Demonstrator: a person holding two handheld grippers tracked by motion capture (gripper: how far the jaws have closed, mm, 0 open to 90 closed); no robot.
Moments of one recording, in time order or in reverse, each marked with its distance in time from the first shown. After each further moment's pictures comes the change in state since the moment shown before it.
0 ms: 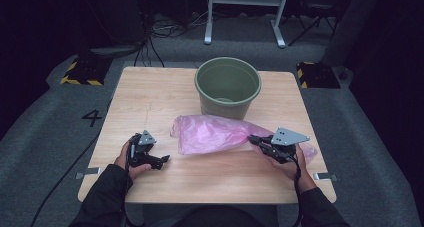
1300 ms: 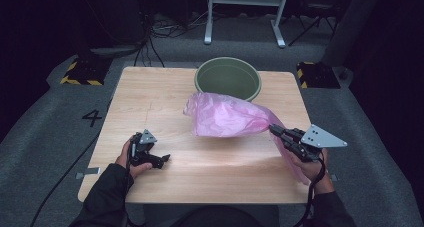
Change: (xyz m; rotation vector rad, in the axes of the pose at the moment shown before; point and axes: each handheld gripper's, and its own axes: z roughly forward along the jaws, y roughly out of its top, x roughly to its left) left arm 0.001 0.003 0.003 0.004 0.008 -0.003; right arm -0.009 0.027 -0.064 -0.204 -0.133 -0.030
